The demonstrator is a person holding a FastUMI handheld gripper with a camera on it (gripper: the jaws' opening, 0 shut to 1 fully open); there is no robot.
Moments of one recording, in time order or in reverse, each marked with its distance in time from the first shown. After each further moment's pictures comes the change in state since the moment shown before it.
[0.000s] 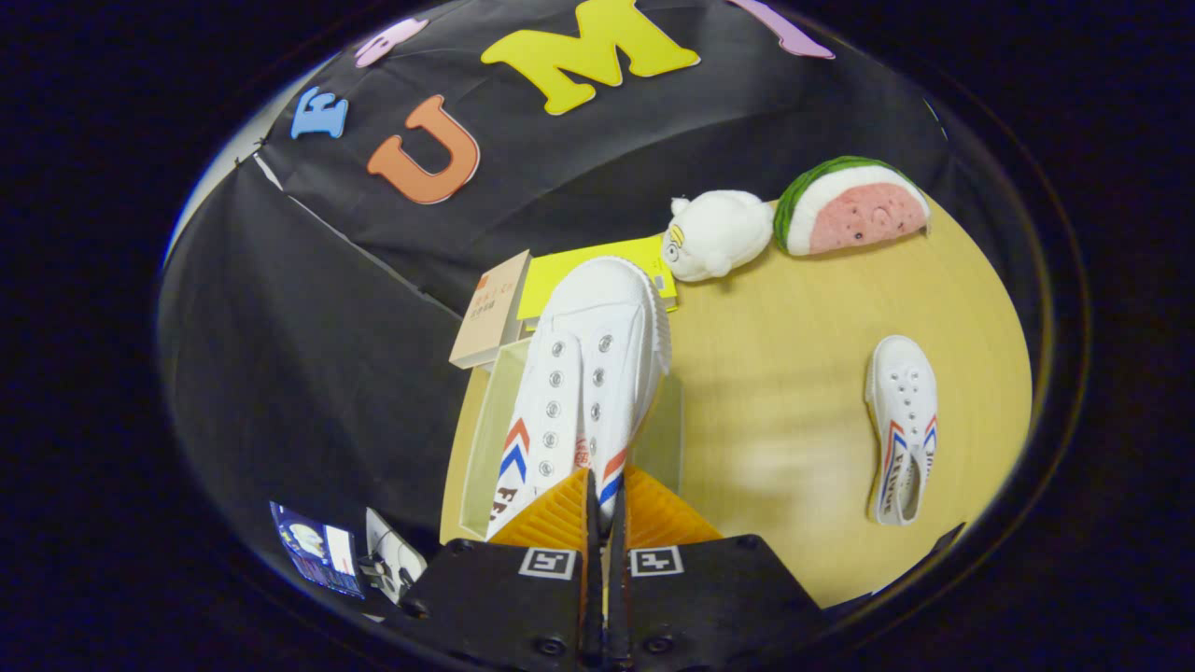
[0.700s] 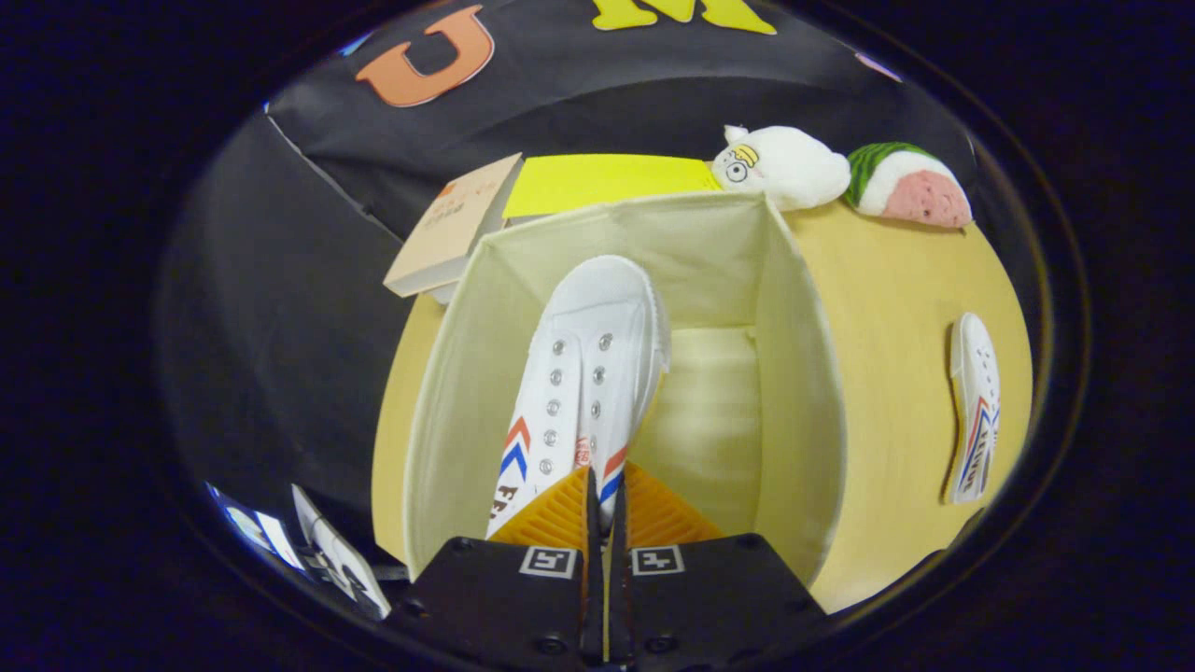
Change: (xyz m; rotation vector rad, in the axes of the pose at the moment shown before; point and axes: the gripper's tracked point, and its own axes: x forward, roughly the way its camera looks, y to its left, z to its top) arm 0.168 0.043 -0.058 -0.106 0.133 -0.268
